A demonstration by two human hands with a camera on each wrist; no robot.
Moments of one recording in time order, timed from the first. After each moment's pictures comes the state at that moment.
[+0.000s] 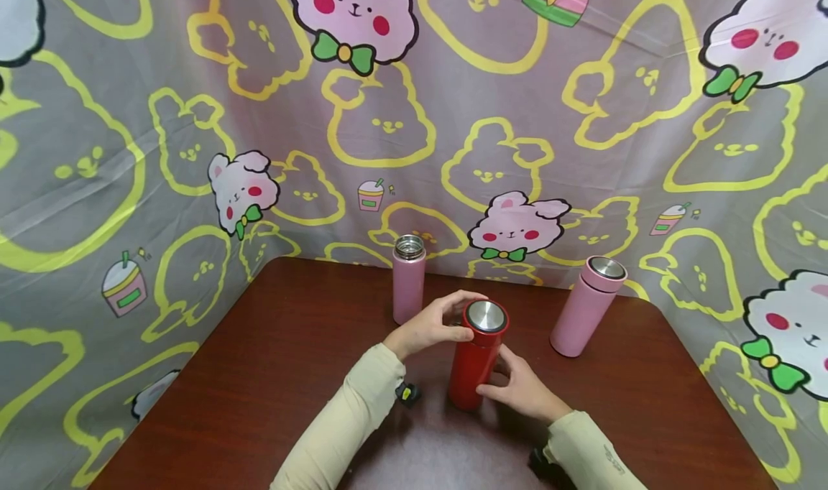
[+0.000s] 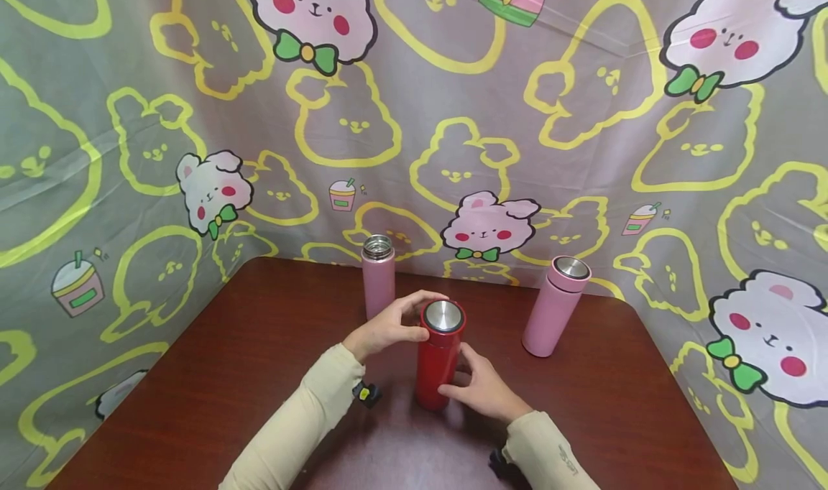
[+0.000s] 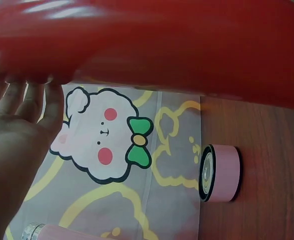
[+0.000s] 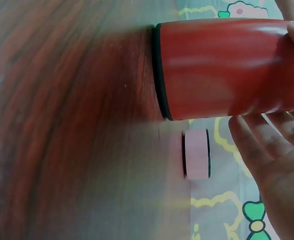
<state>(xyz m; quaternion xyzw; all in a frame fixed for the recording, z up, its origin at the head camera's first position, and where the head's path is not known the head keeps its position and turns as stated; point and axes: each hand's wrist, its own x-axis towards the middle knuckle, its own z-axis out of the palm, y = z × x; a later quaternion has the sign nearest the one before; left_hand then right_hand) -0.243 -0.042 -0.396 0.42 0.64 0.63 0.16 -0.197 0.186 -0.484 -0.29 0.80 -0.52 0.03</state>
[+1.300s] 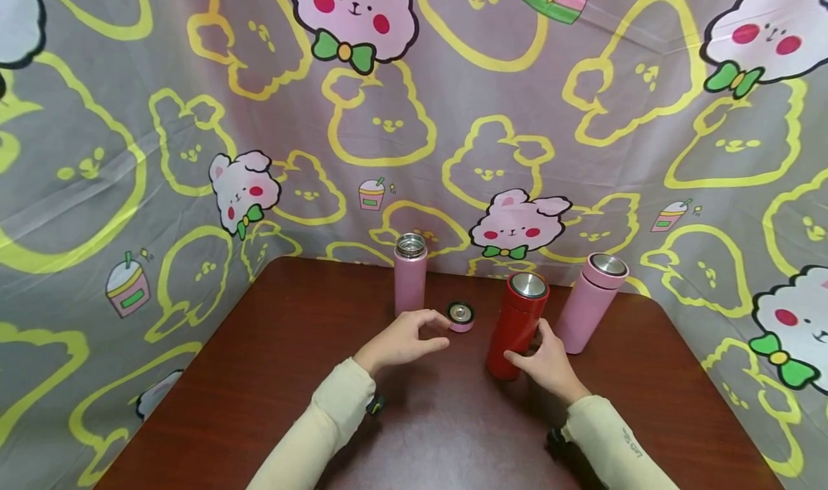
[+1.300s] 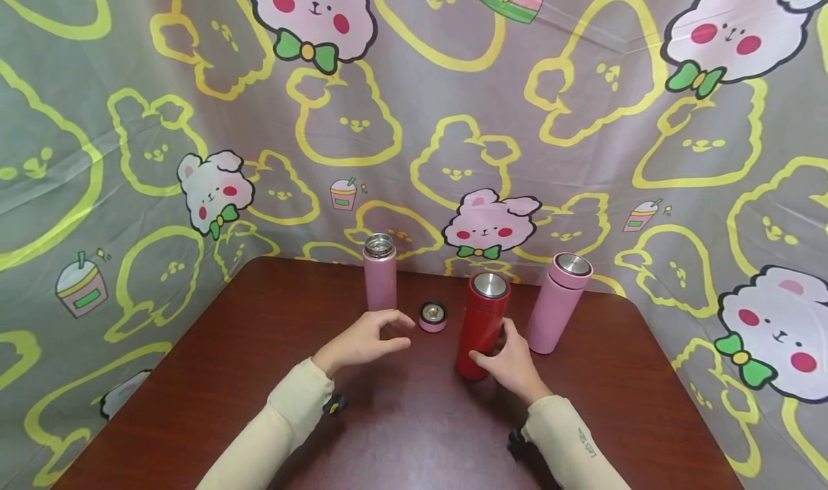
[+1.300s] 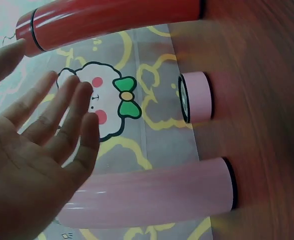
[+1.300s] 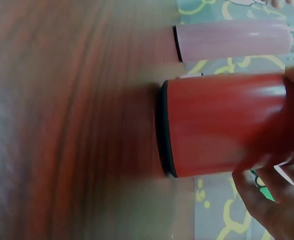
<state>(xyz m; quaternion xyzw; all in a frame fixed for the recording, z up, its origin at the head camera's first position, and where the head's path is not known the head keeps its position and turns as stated) -0.226 -0.083 -0.414 0.34 0.83 0.44 0.04 -0.218 0.220 -0.473 -0.11 0.86 -0.50 -0.10</state>
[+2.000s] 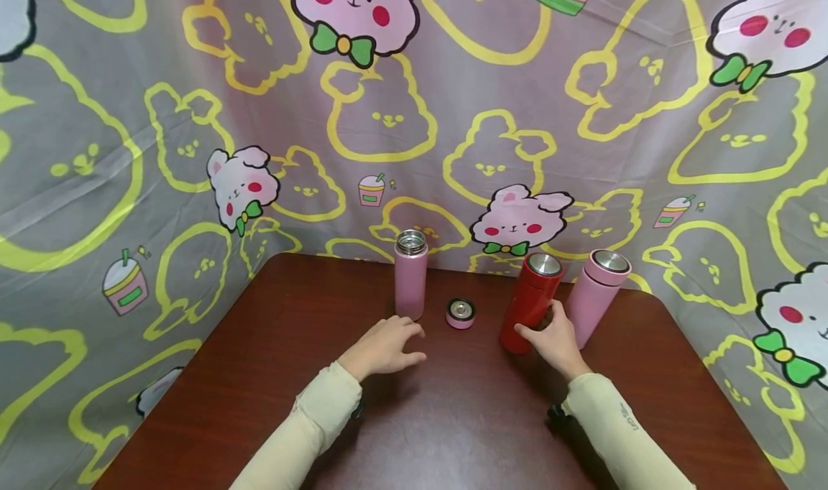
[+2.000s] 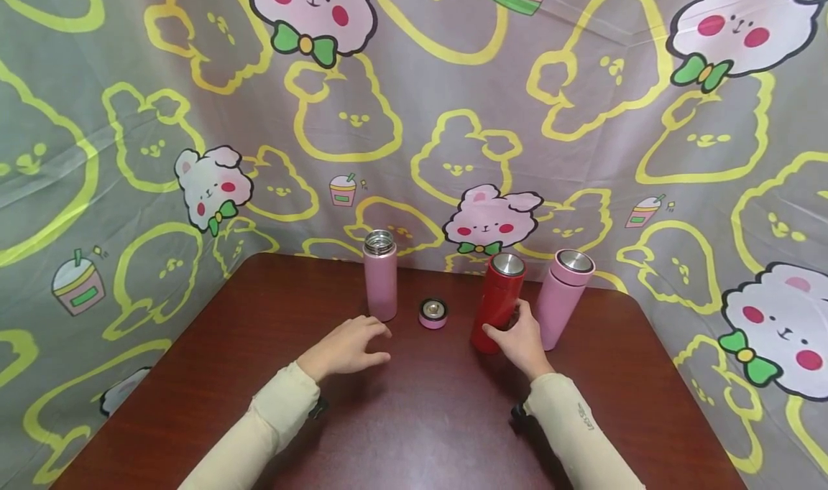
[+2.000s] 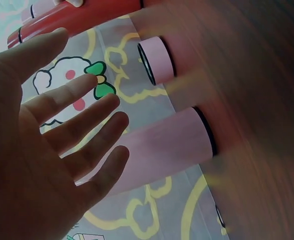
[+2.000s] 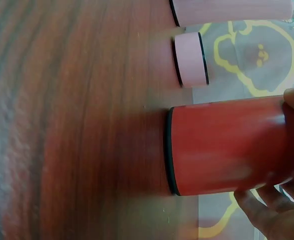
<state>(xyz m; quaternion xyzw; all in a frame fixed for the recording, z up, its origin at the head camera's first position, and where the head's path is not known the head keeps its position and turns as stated) -0.220 -0.109 -0.428 0.33 0.93 0.14 -0.02 -0.252 0.237 -0.471 -0.03 0.88 -0.46 -0.12</state>
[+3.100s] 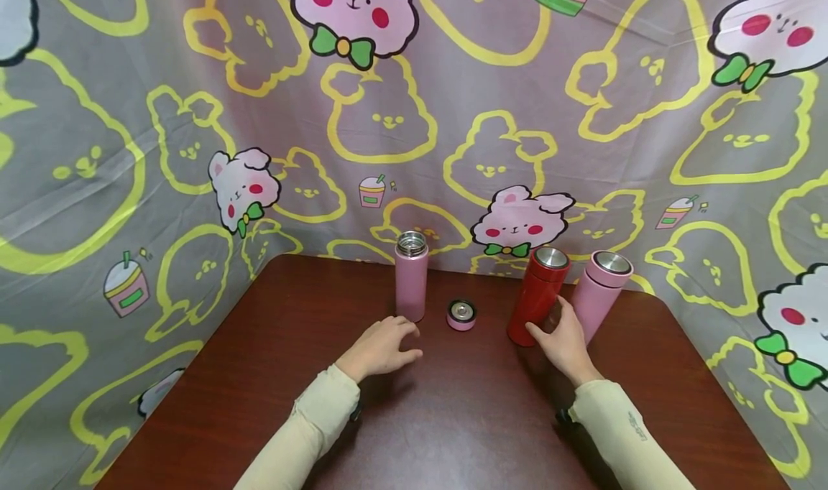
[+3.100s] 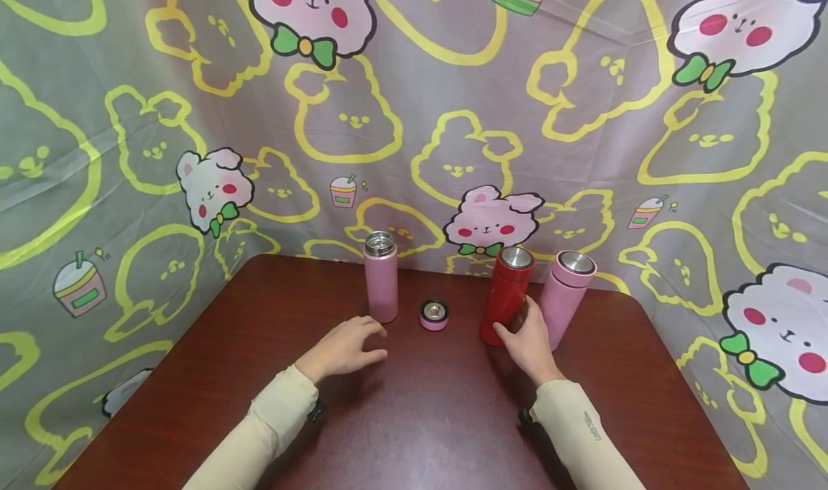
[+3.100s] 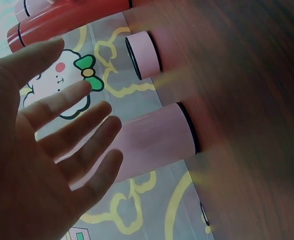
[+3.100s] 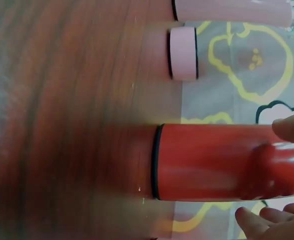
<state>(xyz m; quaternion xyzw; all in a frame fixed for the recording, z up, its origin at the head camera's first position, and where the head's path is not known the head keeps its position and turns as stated) -0.223 -0.114 -0.434 0.30 0.94 0.17 -0.03 -0.246 0.243 -0.461 -0.02 0.89 -0.43 -0.14</state>
